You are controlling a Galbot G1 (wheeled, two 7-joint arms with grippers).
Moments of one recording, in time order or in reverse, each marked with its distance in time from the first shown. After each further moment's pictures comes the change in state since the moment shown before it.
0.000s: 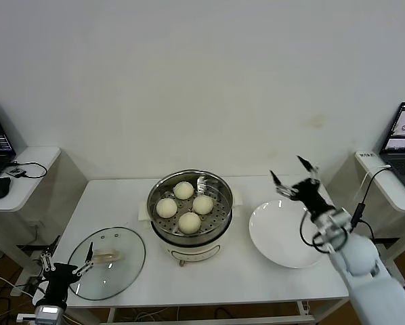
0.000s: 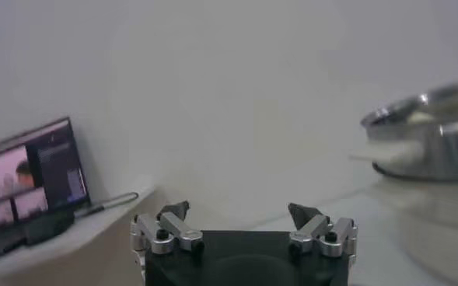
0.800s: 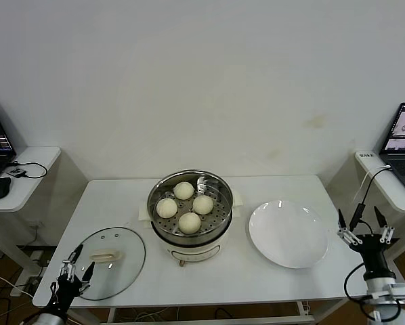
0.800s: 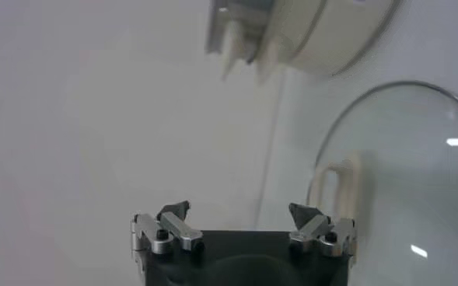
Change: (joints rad) left arm -0.003 0.015 -0.013 0.100 0.908 -0.041 -0.069; right arm -0.379 0.231 0.381 0.033 -0.019 0.201 0.020
